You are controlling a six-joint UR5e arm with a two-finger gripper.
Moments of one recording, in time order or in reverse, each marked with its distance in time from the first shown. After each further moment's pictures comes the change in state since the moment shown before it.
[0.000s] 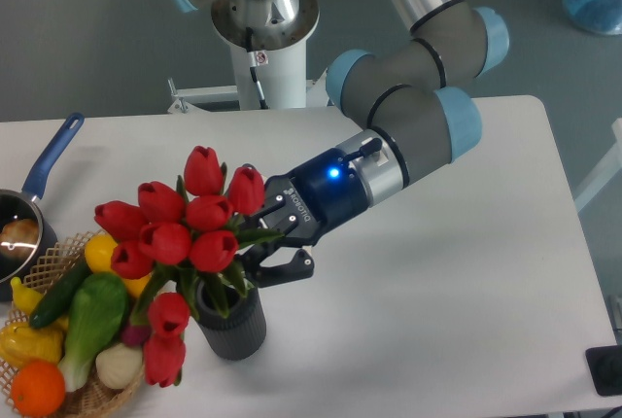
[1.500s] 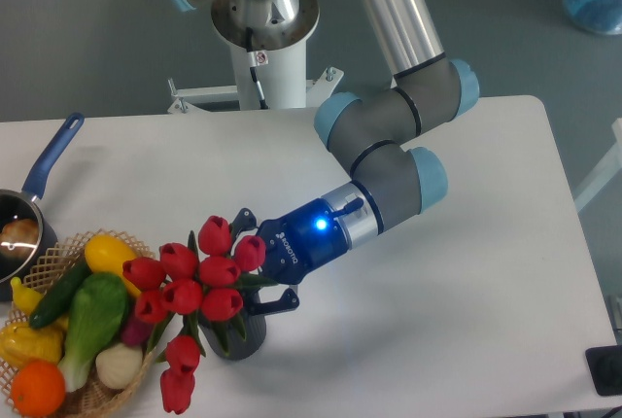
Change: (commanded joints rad) arm 0.009 -0.098 -0.147 0.003 -0.008 0.123
